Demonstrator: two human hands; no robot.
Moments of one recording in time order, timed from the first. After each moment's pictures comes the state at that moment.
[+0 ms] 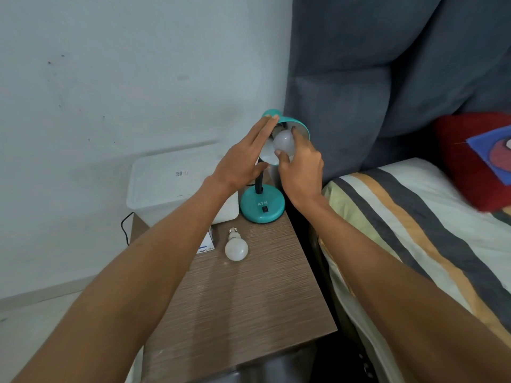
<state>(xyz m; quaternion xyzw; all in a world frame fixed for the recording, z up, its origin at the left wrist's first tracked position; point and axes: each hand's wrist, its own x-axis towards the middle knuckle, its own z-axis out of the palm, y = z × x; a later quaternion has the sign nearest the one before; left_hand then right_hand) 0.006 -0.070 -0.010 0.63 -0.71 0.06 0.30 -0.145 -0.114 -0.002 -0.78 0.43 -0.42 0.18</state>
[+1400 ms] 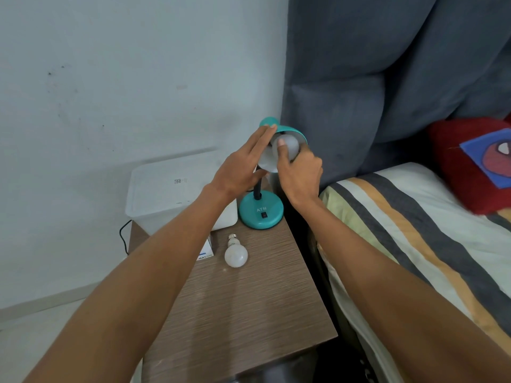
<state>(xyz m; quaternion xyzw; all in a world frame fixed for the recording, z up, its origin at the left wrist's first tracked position) 0.008 -0.070 -0.013 0.63 -0.71 0.06 0.30 -0.138 -0.122 0.000 -0.71 0.51 -0.41 0.27</state>
